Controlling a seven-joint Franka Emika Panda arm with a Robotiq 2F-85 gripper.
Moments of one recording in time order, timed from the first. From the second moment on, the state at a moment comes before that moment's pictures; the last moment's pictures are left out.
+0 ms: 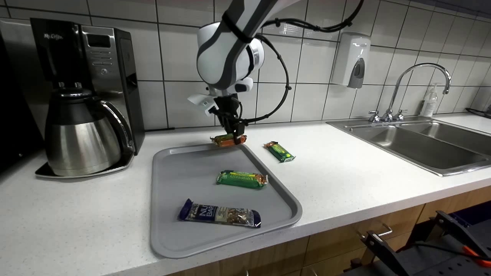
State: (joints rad) arm 0.47 0.74 -0.09 -1.63 -0.30 2.35 1.83
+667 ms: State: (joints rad) arm 0.41 0.71 -0.15 -1.64 -0.30 2.36 1.83
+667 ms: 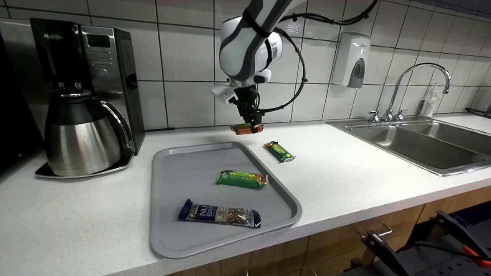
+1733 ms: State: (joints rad) arm 0.37 0.72 -0.23 -1.66 -0.31 2.37 1.87
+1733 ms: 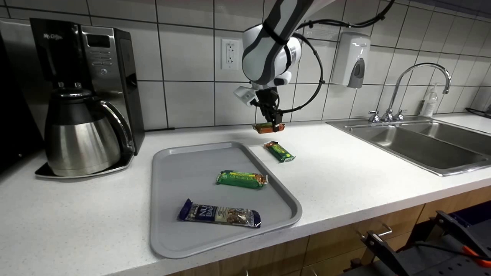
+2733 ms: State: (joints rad) arm 0.33 0.73 -0.28 -1.67 -0.31 2.38 1.89
